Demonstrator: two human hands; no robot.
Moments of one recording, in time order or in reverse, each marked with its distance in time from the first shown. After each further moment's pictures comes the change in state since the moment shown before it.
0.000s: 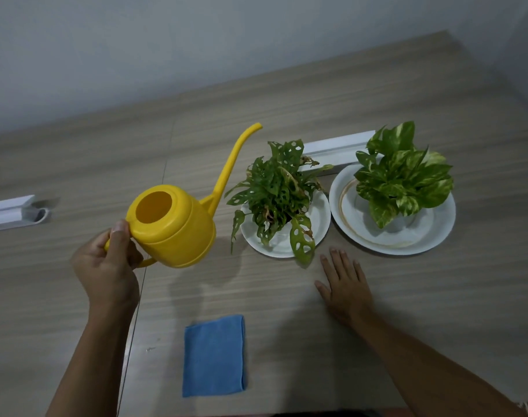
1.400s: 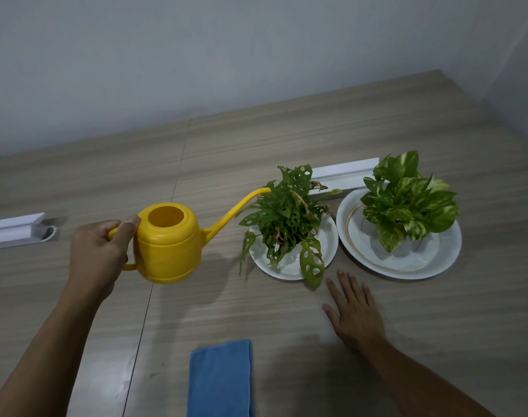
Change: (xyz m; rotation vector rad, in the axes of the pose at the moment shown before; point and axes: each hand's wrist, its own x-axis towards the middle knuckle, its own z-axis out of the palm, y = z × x) left_hand 0.064 0.020 -0.032 0.437 -0.206 0.045; right_hand -0.003 -0.003 0.000 -0.012 0.047 0.014
